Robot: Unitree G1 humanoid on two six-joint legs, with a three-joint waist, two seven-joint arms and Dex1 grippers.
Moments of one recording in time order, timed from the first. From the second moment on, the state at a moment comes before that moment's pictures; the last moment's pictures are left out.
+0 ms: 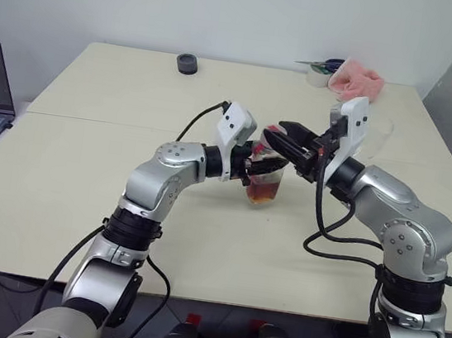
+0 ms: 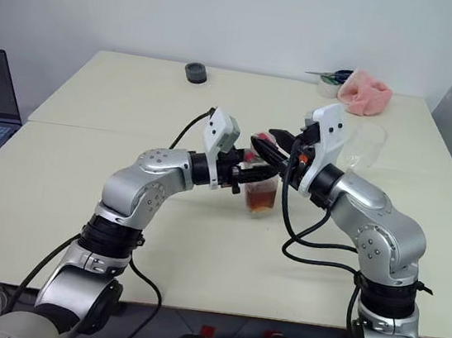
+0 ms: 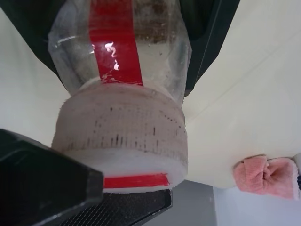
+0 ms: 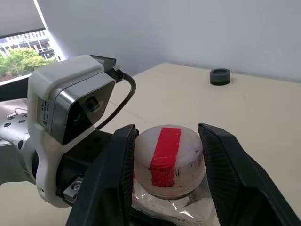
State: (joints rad) left arm -0.75 0.31 -0.14 0.02 -0.37 0.58 -0.81; right arm -0.65 -0.34 -0.04 -0.40 0.69 0.90 0.37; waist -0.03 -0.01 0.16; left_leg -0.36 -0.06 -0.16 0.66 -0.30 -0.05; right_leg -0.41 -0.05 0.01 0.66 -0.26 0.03
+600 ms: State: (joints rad) left arm -0.76 0.52 -0.10 -0.10 -0.57 0.71 -1.15; right arm -0.94 -0.45 0.03 -0.05 0.76 0.87 1.00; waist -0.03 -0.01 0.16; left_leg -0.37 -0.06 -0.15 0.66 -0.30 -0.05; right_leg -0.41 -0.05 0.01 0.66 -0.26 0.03
